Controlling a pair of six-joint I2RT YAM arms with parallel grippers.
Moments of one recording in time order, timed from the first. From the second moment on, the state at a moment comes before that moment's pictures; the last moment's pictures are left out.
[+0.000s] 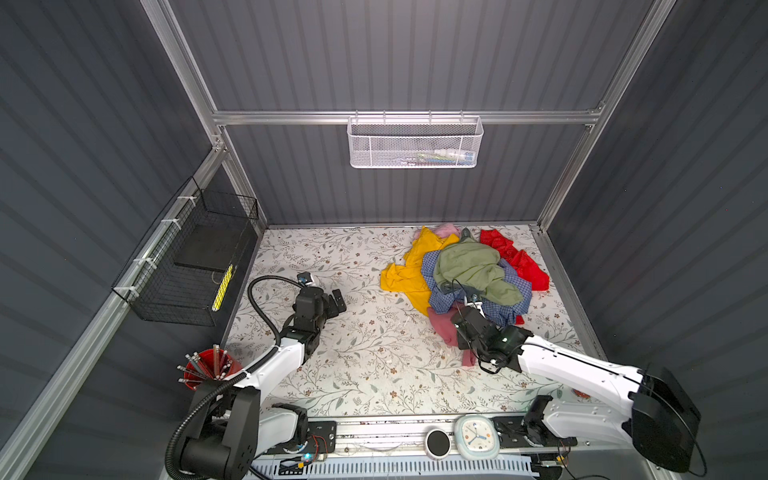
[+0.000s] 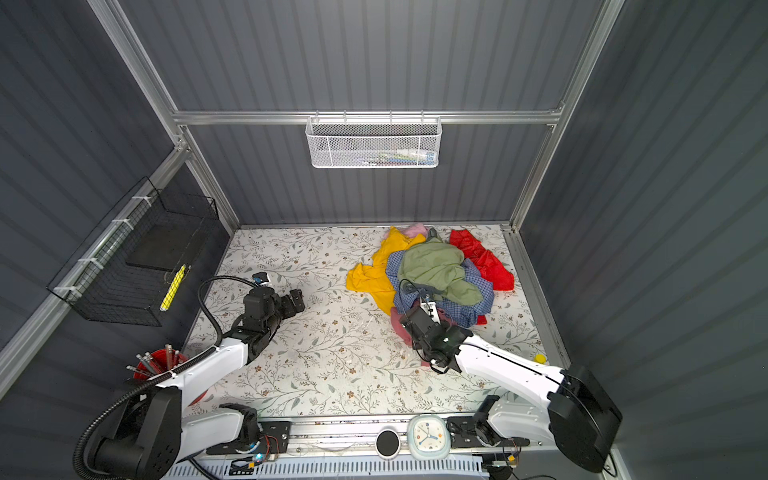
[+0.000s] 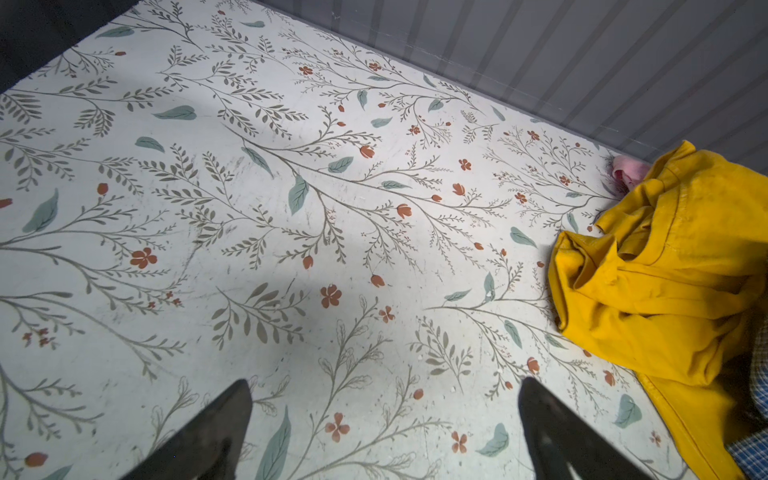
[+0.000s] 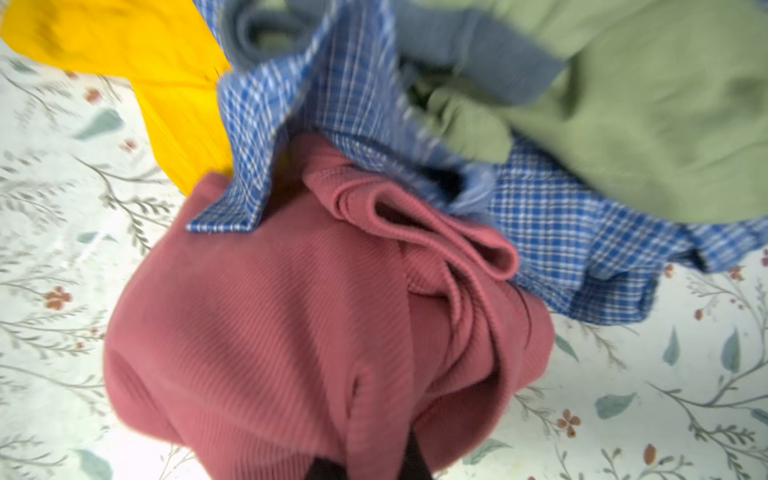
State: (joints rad) left arm -0.26 1.21 0.50 0.17 -0.19 -0.42; right arm 0.81 1.15 0.66 -0.49 0.53 0.58
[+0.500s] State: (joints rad) left arm -0.27 1.21 0.49 0.17 -0.19 -0.43; right arm 0.81 0.89 0.65 -0.43 0.55 0.49
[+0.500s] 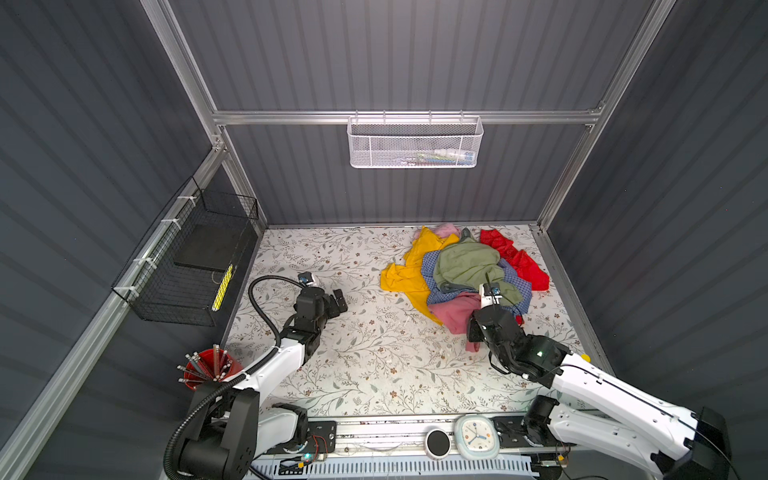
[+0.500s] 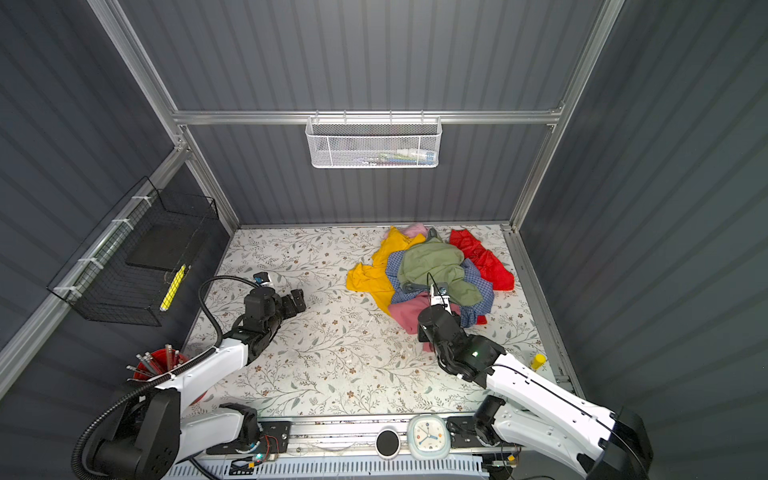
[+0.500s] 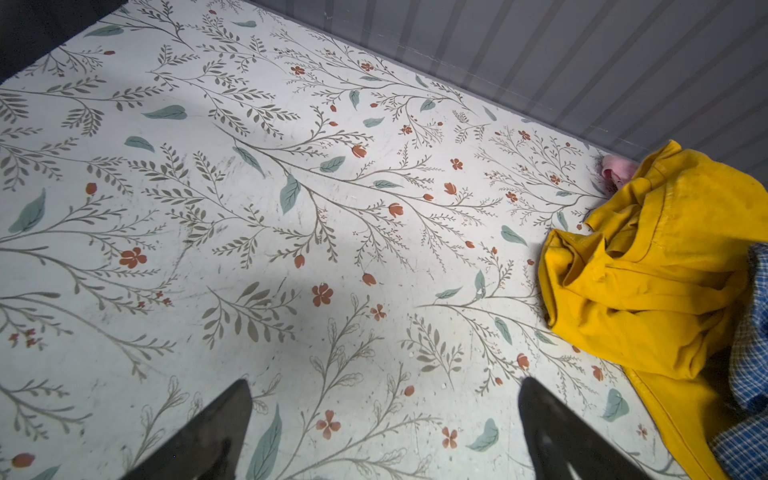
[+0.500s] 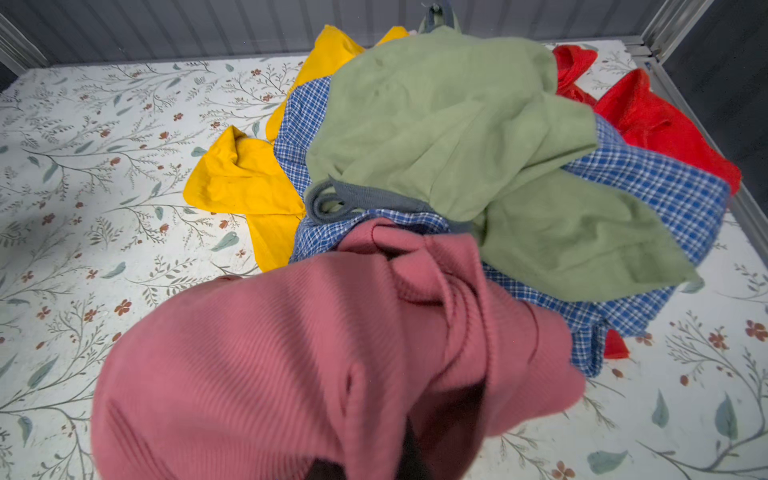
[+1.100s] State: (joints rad) left arm -0.37 1.17 0.50 0.16 -0.13 -0.38; right arm 0.75 0.85 0.75 -0.34 0.42 0.35
